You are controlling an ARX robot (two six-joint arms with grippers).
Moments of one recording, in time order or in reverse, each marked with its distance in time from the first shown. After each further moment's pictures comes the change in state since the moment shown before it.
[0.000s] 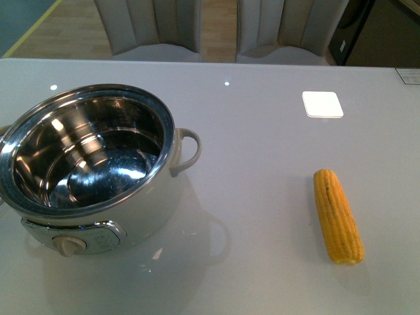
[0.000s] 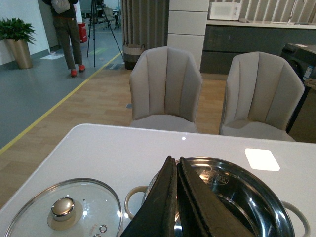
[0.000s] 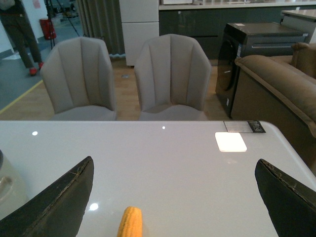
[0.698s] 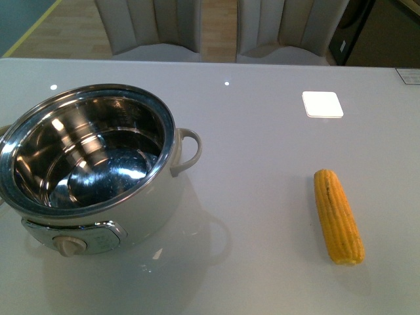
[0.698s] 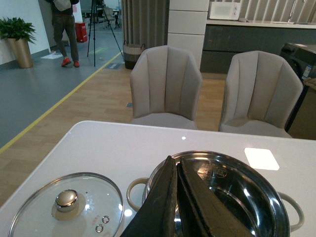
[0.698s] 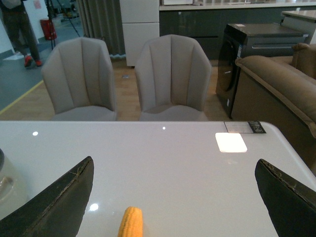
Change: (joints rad) left arm 0.000 -0.278 0.000 -0.285 0.000 0.000; right arm 0.000 0.000 0.000 0.000 0.000 0.000
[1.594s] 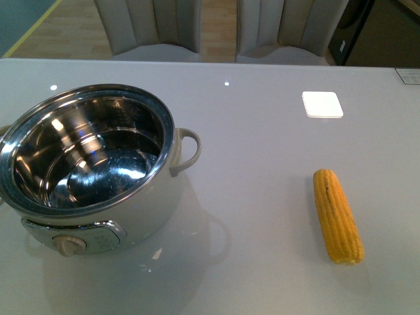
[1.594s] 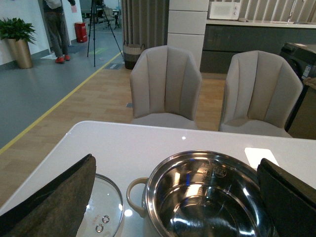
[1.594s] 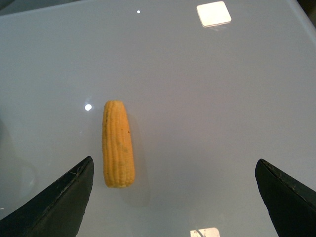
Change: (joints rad) left arm 0.000 -0.002 0.000 -0.001 0.000 0.002; right arm 0.106 0.566 0.140 -0.143 0.205 0.201
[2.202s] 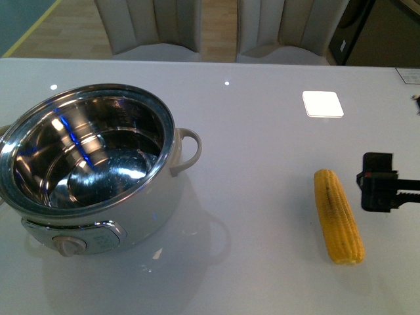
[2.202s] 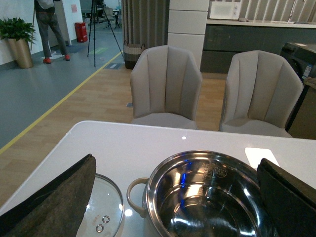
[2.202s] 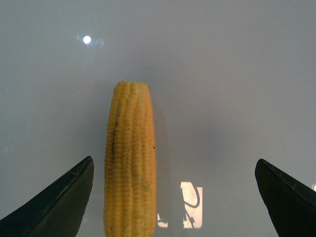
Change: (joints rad) left arm 0.000 0.000 0.000 0.000 0.000 0.000; right arm 0.053 1.250 0.339 0.637 -0.078 -0.080
